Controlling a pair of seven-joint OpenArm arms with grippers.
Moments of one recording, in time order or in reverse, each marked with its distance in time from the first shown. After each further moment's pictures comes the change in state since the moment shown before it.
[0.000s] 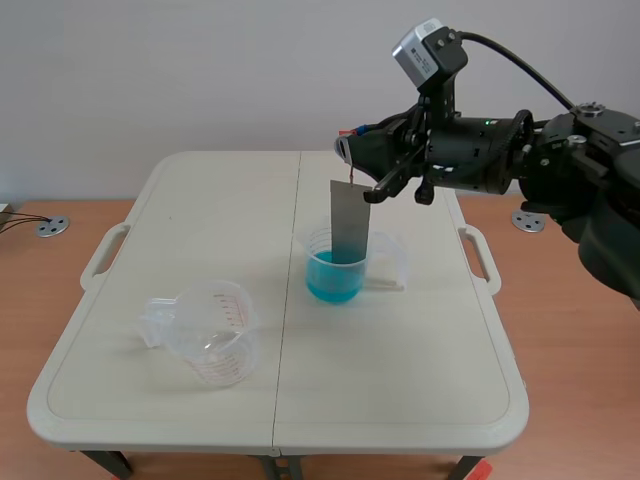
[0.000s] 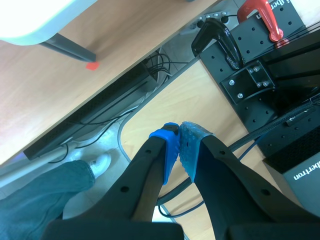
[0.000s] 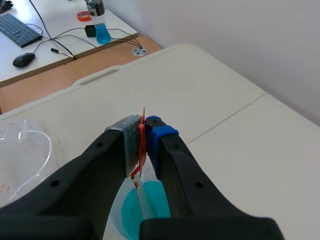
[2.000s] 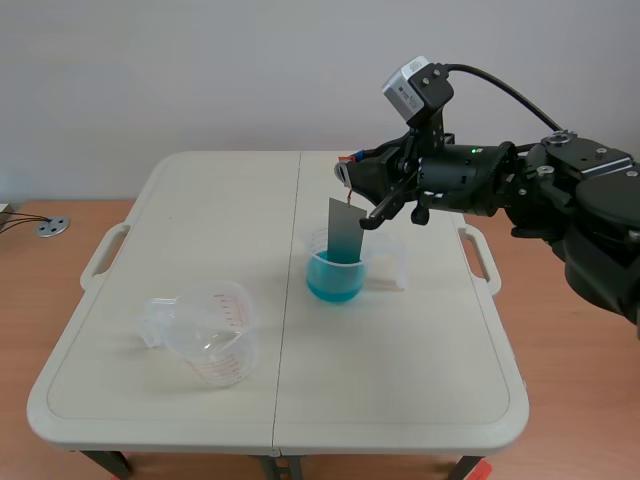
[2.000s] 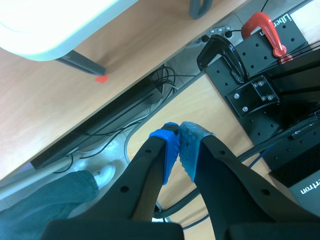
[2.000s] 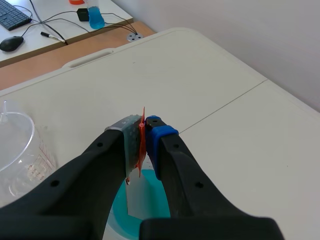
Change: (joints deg) left arm 0.2 0.0 -0.9 0.0 0.0 0.5 -3.5; right arm 0.8 -2.9 0.0 -8.3 -9.9 0.0 7.3
